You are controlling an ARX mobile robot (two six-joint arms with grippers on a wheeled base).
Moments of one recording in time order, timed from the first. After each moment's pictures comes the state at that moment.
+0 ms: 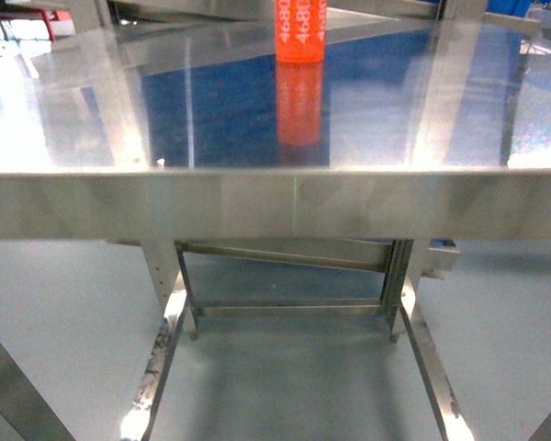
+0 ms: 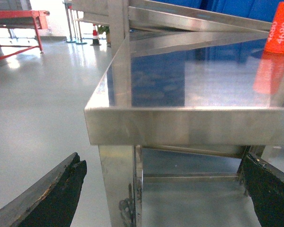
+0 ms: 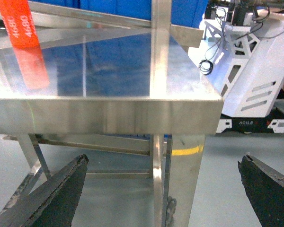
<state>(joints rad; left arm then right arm) 0.00 0.01 0.01 0.00 0.00 0.00 0.00 0.00 0.01 -0.01 0.00 0.00</state>
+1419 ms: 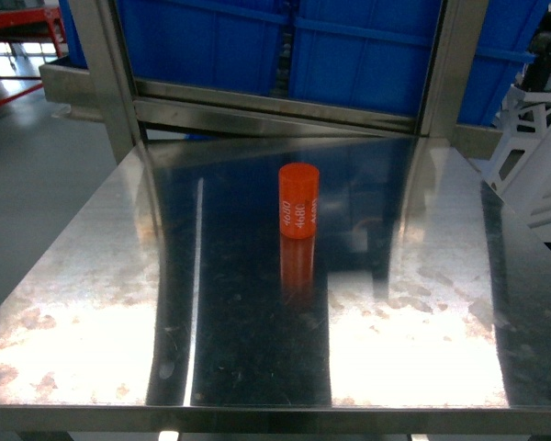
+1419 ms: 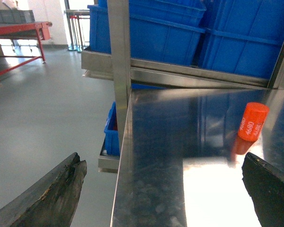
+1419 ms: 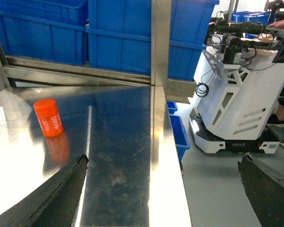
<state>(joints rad) 0.00 0.01 0.01 0.00 0.00 0.00 0.00 0.00 0.01 -0.01 0.00 0.00</state>
